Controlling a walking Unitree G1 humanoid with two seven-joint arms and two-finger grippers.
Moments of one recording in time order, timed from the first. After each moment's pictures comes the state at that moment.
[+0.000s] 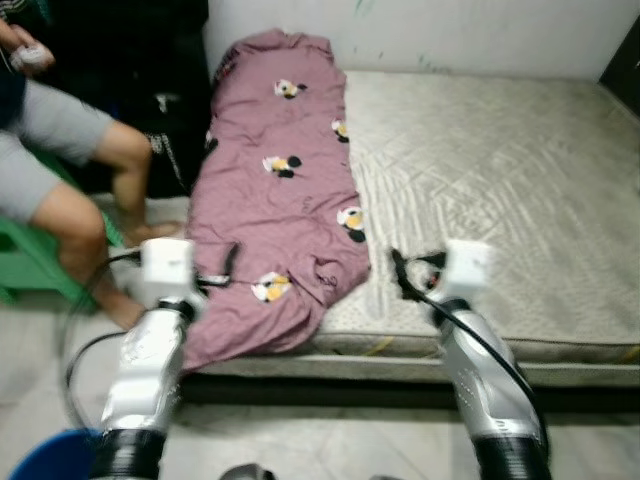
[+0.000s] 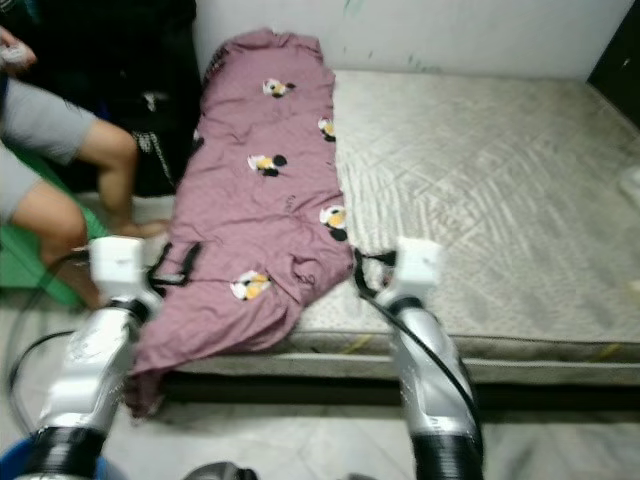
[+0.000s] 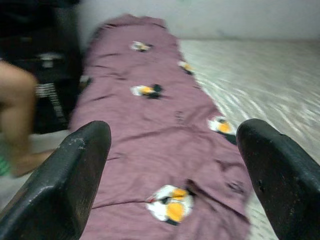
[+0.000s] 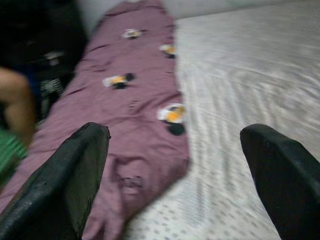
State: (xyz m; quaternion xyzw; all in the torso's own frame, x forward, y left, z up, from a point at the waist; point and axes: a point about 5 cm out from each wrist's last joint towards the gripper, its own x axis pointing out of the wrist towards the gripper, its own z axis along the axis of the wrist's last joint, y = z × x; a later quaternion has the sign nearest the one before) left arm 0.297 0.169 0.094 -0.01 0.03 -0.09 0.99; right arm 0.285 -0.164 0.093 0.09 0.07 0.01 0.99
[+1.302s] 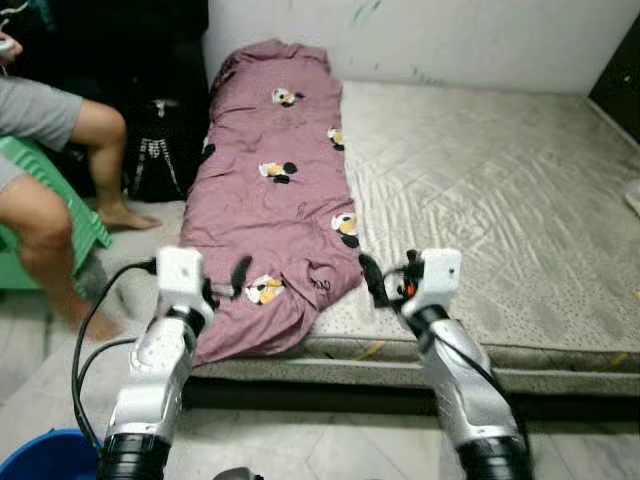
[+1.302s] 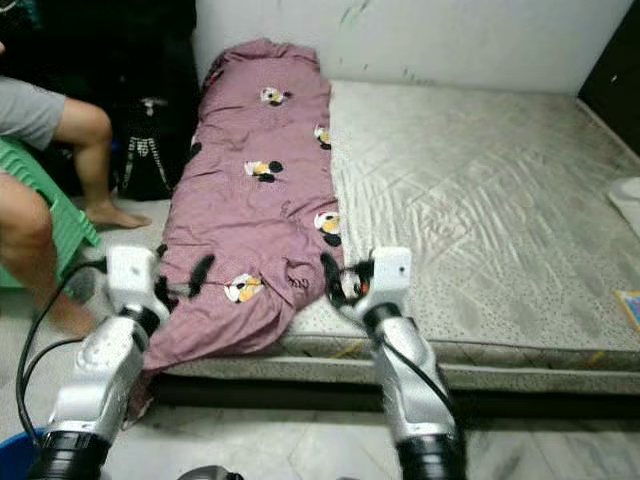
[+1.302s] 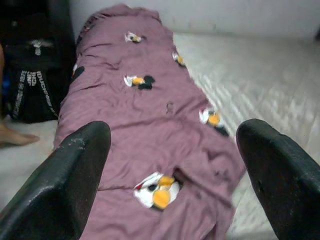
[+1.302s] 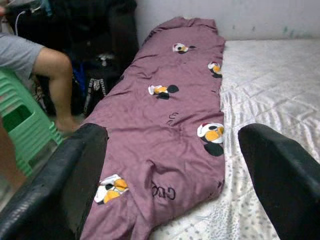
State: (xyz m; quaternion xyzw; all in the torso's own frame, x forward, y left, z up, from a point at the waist) left arm 0.288 0.172 0.075 0.00 0.06 -0.10 0.99; right arm 0.287 -0.125 0.088 0.07 0.04 0.14 0.99
